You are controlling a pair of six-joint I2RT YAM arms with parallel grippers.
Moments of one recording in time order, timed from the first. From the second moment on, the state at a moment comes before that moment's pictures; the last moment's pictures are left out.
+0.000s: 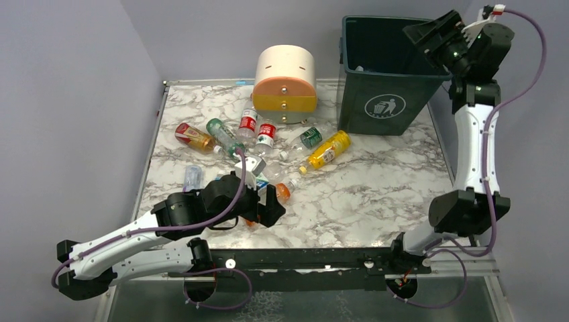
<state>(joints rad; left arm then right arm) -1.17 0.74 0.92 -0.78 -0.21 -0.65 -0.22 1.62 1.89 -0.27 -0.45 0.76</state>
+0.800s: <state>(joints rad) -1.10 1.08 0.82 -0.70 -0.40 -0.64 0.01 1.00 1.14 -0.42 -0.65 0.66</state>
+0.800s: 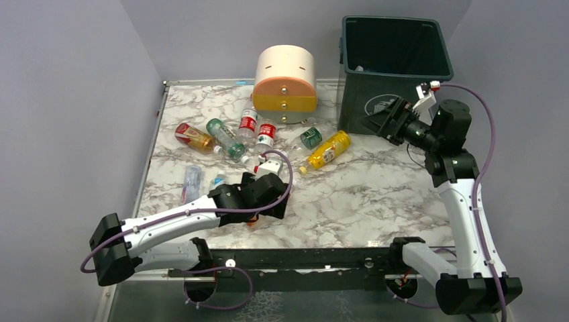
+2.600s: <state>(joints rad) -1.03 1.16 0.59 -0.52 -0.25 -0.72 0.01 0.99 0.96 -0.41 -0.70 0.67</state>
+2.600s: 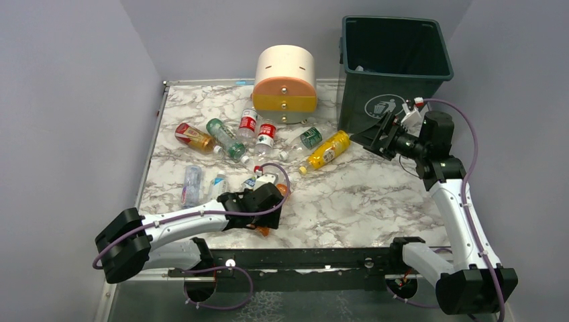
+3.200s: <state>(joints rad) -1.07 1.16 0.62 -0.51 -0.22 -0.74 0.01 0.99 0.93 -0.41 -0.71 0.67</state>
